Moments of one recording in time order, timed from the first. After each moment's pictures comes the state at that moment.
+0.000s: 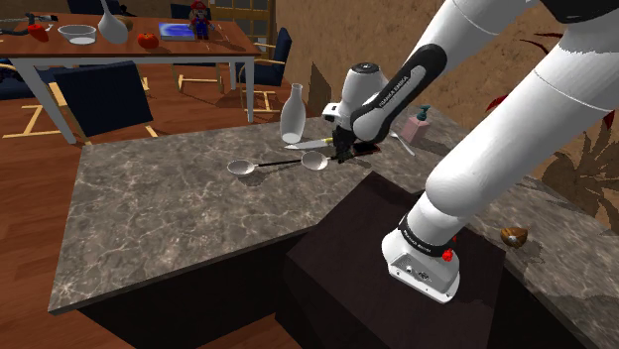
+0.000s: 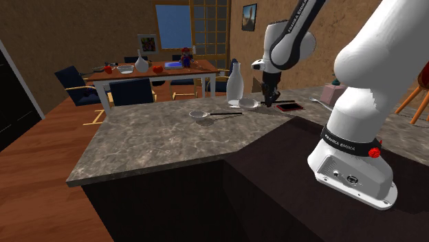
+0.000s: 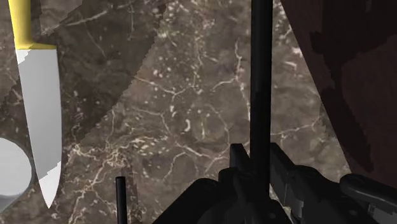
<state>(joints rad) -0.19 -0.12 -0.17 -2.88 -0.44 2.81 -1.07</state>
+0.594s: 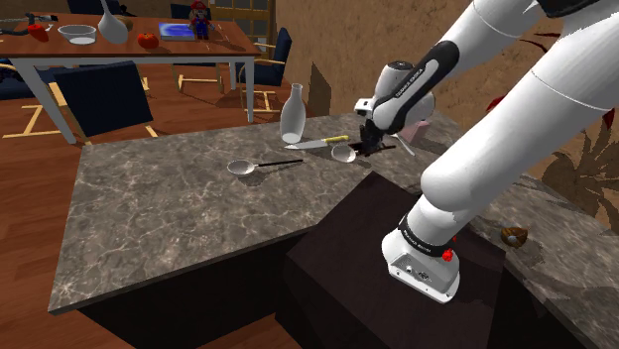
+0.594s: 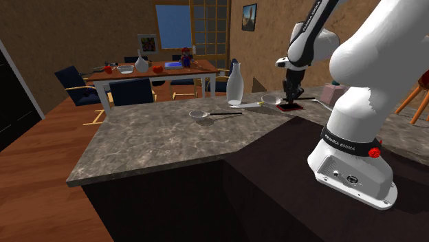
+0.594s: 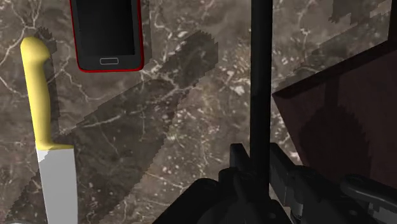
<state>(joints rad) -0.33 -0.11 -0.39 -2.86 -0.45 2.85 -1.41</state>
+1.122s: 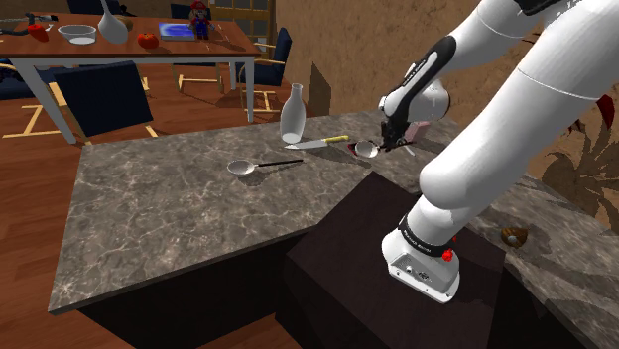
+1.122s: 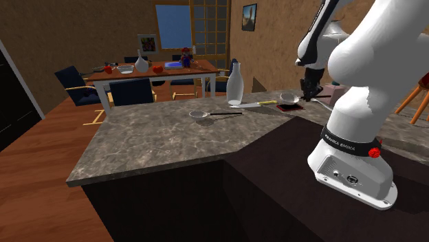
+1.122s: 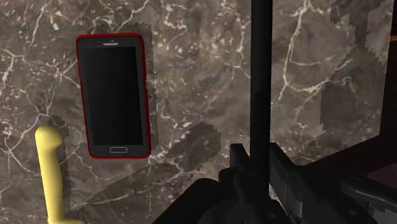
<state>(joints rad) -0.38 -0.02 -0.55 -2.77 -0.24 2.88 -1.82</state>
